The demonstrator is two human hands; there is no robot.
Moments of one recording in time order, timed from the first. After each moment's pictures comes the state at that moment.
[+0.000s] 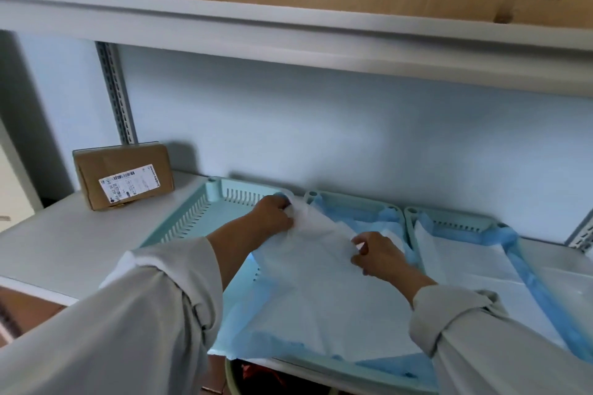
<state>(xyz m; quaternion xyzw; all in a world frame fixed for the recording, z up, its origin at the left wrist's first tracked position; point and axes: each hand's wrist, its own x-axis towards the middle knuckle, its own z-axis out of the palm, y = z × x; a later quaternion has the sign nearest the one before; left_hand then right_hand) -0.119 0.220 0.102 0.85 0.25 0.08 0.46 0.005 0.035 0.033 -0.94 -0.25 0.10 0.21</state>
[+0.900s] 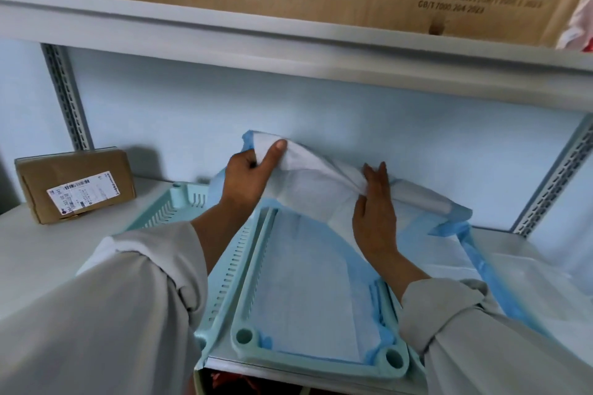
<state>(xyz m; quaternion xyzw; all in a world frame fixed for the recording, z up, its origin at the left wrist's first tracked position) -0.096 0.195 0.145 0.71 0.18 0.37 0.58 0.003 0.018 0.076 -0.82 -0.25 -0.30 0.42</state>
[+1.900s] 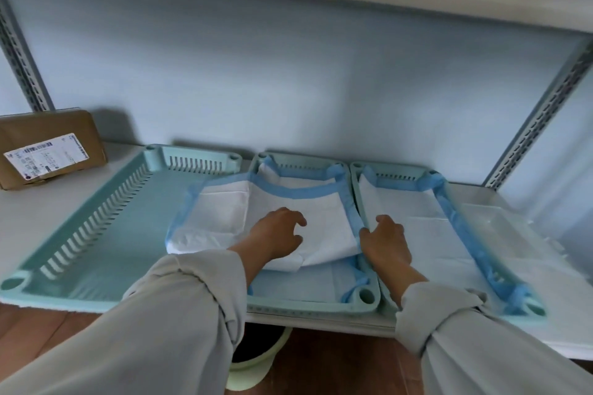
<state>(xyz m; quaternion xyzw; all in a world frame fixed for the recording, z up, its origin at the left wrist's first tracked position) -0.097 0.126 0.019 0.98 0.07 -0.01 0.21 -0.034 -0.059 0.014 -0.95 0.04 0.02 0.31</state>
